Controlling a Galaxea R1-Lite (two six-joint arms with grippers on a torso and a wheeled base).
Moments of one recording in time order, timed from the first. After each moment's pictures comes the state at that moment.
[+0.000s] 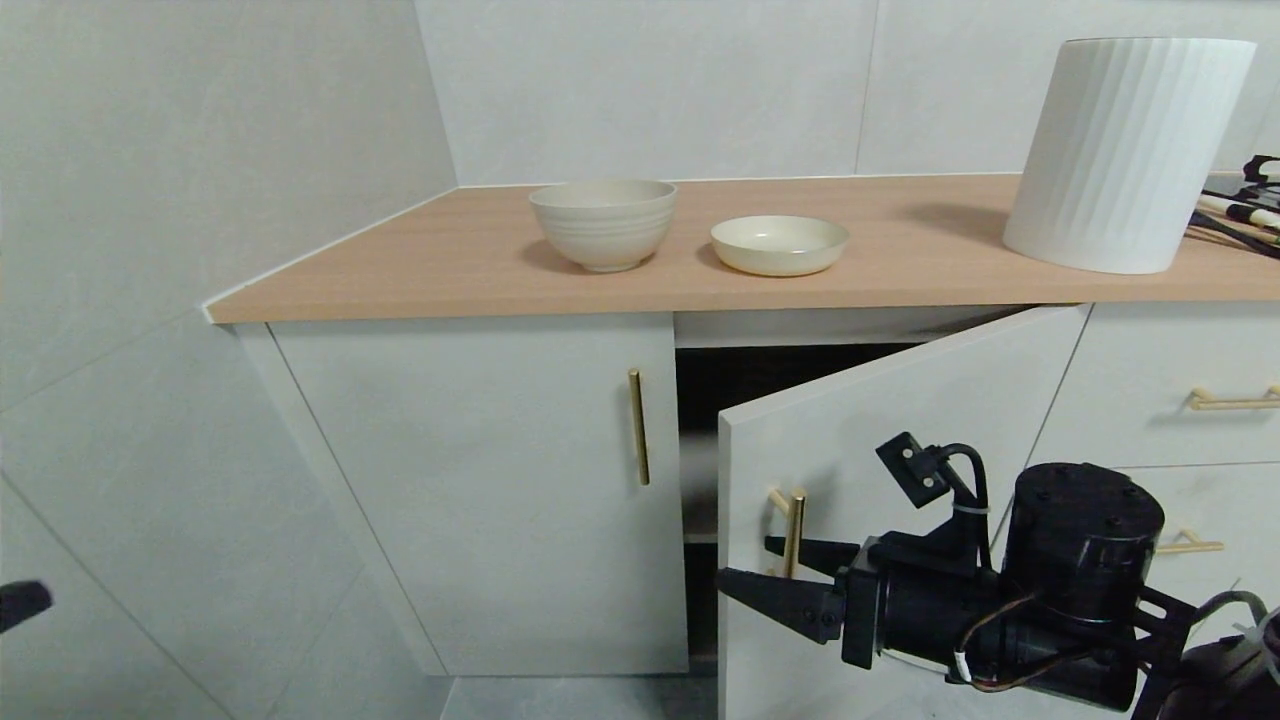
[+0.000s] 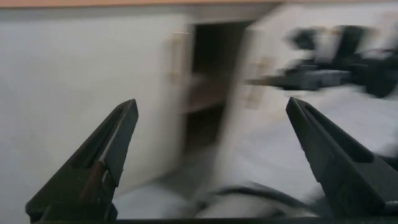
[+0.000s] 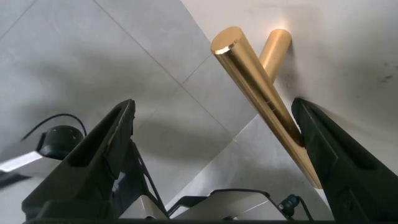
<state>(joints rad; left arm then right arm) -0.12 0.58 -0.57 0.06 -0.54 -0.15 0.76 1.87 -0.41 -1.33 0.44 0.54</state>
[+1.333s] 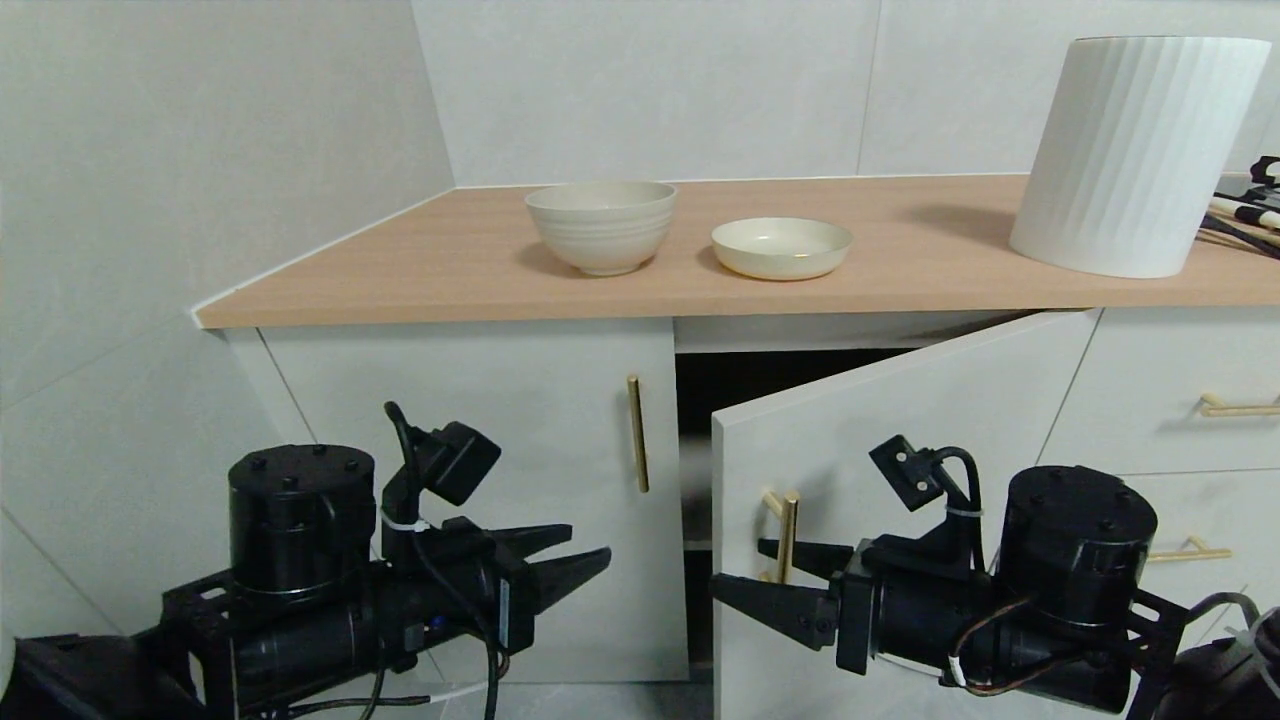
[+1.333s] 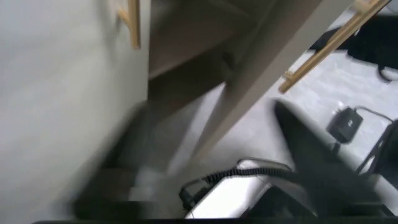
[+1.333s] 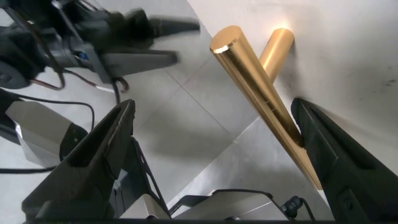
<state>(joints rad) -0.48 1.68 -0.40 -0.90 -0.32 -0.17 0.76 1.89 -0.42 -1.34 0.44 0.54</state>
